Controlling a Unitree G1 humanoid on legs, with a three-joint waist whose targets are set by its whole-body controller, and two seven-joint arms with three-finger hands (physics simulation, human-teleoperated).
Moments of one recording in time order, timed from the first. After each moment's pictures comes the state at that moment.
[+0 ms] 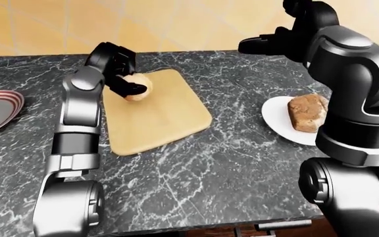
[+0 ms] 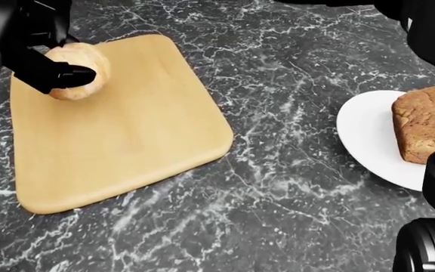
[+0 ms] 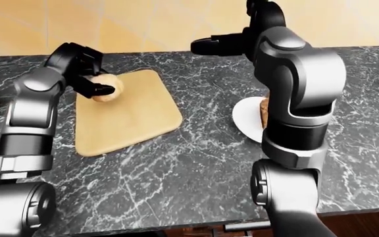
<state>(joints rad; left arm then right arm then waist) -1.02 0.41 0.11 0.51 0.34 0.41 -0.37 -1.16 -0.36 -0.18 -0.04 0.24 1.25 -0.13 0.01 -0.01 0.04</state>
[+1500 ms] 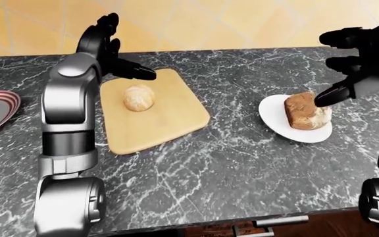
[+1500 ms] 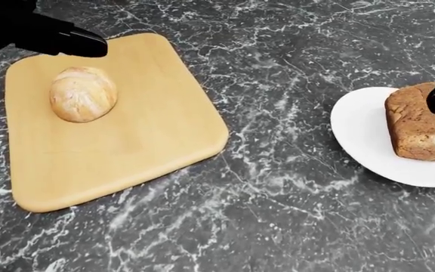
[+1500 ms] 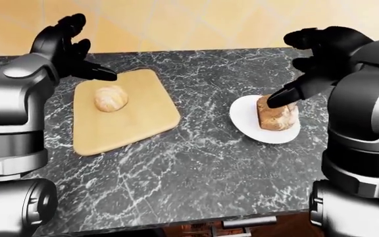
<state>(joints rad) -1.04 0.40 0.15 0.26 0.04 0.74 -0.26 -0.96 -0.75 -0.14 -0.12 -0.71 1.16 1.21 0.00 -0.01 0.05</state>
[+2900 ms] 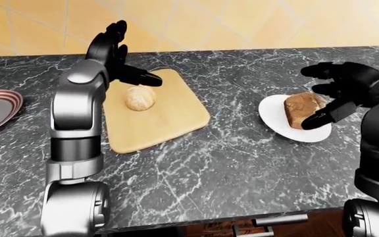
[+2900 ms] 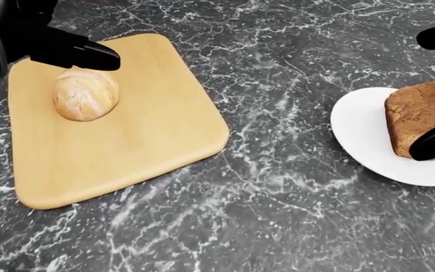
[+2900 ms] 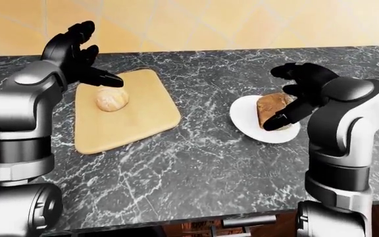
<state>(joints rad) -1.00 0.36 0.14 0.21 0.04 0.76 -0.26 -0.76 -0.63 -0.22 -0.06 -0.81 0.85 1.15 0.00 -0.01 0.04</state>
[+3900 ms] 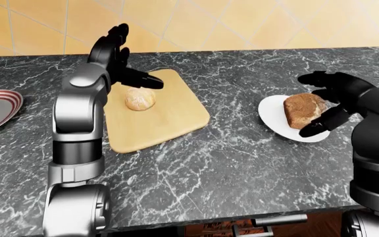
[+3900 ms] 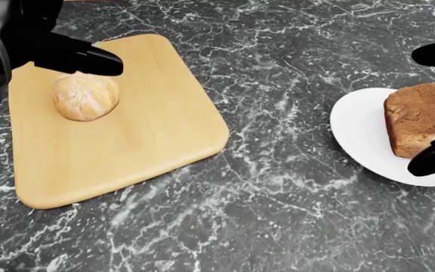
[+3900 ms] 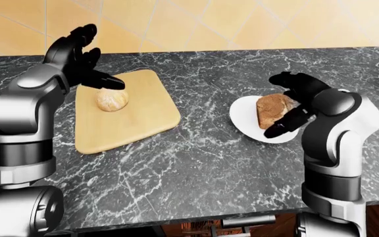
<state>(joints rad) -0.98 0.35 0.14 0.19 0.03 0.77 -0.26 -0.67 -0.60 -0.23 -0.06 -0.84 0.68 1.04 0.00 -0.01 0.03</state>
